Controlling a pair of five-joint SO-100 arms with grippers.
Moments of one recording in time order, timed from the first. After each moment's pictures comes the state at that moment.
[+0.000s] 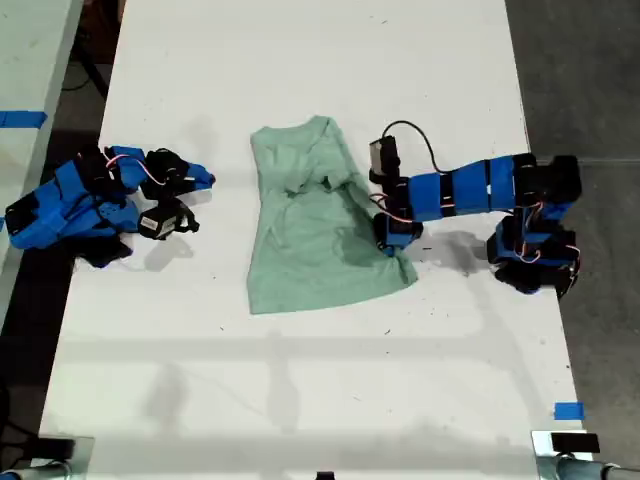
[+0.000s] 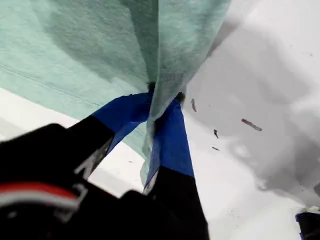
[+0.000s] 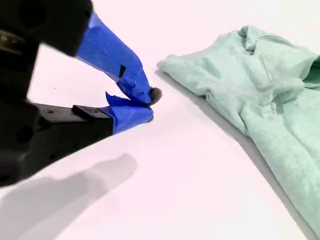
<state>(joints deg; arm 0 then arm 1) -35.4 205.1 183.2 64.2 -4.9 5.4 86.8 92.6 83.8 -12.3</state>
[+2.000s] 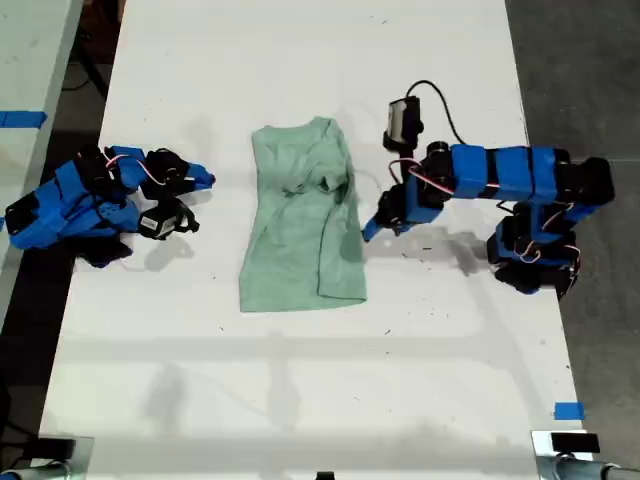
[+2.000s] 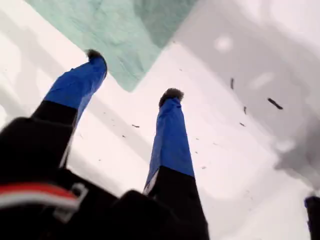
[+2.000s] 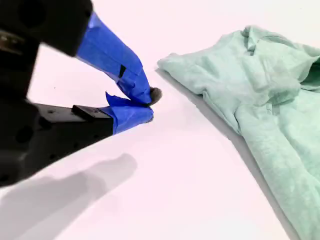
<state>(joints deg) -35.4 205.1 183.2 64.2 -5.1 5.6 107.4 88.1 95.7 -12.7</state>
